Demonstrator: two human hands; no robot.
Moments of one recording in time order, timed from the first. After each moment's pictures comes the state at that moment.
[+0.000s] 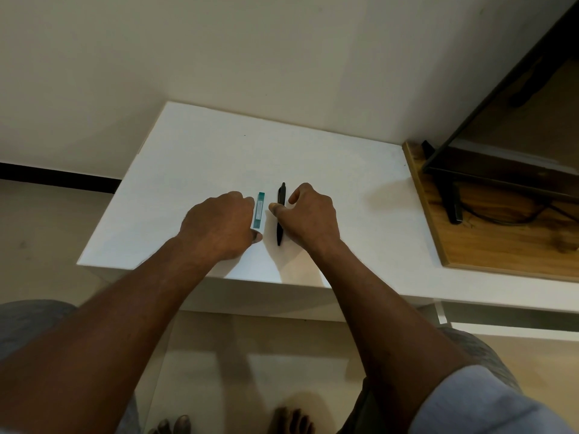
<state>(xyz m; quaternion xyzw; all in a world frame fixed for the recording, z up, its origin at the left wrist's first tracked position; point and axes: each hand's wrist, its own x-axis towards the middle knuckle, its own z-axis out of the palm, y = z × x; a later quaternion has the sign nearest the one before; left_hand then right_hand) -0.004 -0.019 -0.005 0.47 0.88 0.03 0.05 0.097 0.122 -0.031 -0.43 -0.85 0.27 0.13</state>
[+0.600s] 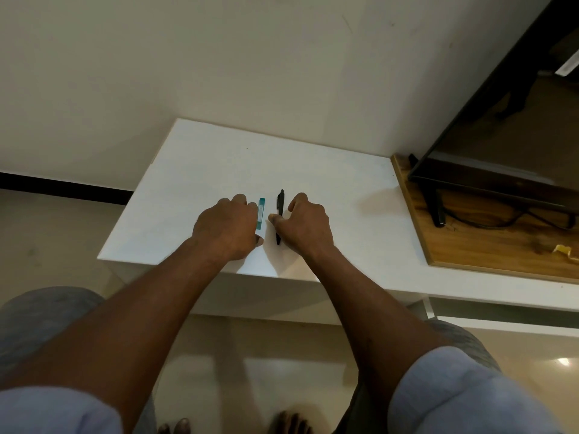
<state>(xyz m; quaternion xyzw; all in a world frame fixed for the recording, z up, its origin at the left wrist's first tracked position) 0.012 -0.027 0.005 0.47 0.88 0.01 0.02 0.107 0.104 -0.024 -0.43 -0.87 0.24 0.10</state>
